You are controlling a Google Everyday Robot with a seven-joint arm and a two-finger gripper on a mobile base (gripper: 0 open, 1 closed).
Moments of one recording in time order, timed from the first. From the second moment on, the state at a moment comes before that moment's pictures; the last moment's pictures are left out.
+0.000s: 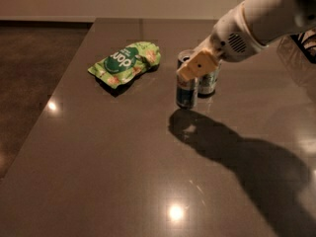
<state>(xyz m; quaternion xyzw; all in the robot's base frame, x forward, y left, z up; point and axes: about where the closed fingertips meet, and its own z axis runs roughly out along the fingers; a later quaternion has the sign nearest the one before) 0.530 -0.075 0.968 -0.48 0.80 0.17 0.33</state>
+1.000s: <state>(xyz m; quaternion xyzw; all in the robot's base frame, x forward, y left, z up) 0.562 -0.129 0.939 -0.41 0.82 0.16 0.36</state>
